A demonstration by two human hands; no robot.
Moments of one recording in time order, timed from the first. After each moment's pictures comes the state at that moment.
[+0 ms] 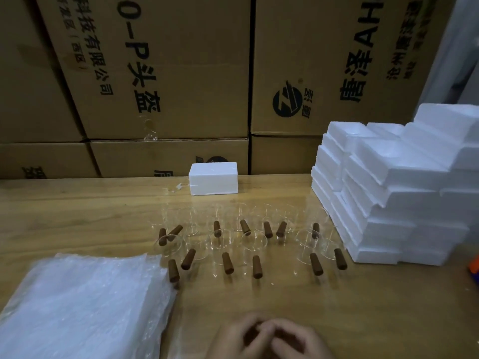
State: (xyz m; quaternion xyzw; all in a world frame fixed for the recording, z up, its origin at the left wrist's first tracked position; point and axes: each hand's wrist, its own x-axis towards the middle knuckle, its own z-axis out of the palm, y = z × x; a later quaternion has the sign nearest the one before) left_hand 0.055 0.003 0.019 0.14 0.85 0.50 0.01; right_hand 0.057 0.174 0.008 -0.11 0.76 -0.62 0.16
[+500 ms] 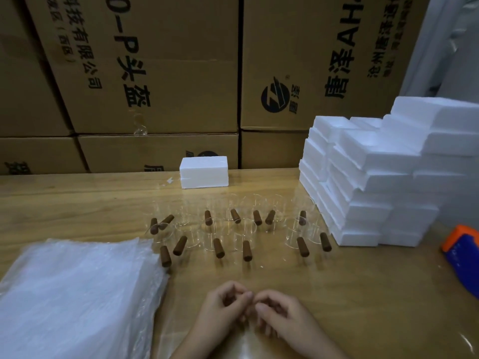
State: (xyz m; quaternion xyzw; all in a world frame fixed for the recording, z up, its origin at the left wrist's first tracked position) left_hand 0.045 -0.004 0.009 0.06 0.76 0.65 0.04; right_hand 0.051 0.173 0.006 -0.13 0.79 -0.59 0.12
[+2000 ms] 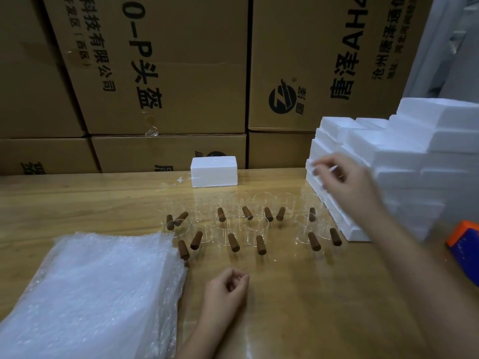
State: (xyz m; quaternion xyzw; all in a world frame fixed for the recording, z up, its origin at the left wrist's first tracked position) left_hand 0.041 -0.022 0.000 0.00 0.80 0.59 -0.07; right_hand -0.001 0.200 0.185 -0.12 0.85 -0.41 -0.30
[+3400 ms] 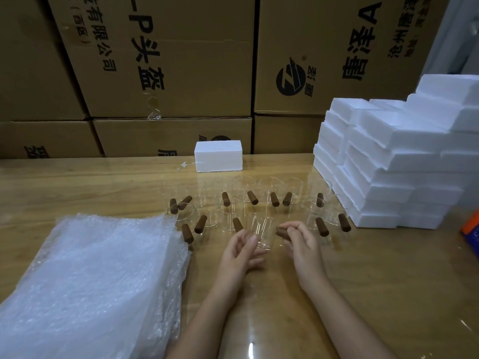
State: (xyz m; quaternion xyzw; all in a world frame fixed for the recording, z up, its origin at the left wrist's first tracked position) left_hand 0.019 -0.005 0.011 -0.01 0.58 0.81 0.02; right_hand -0.002 0.133 0.015 0.01 0.68 -0.72 -0.13
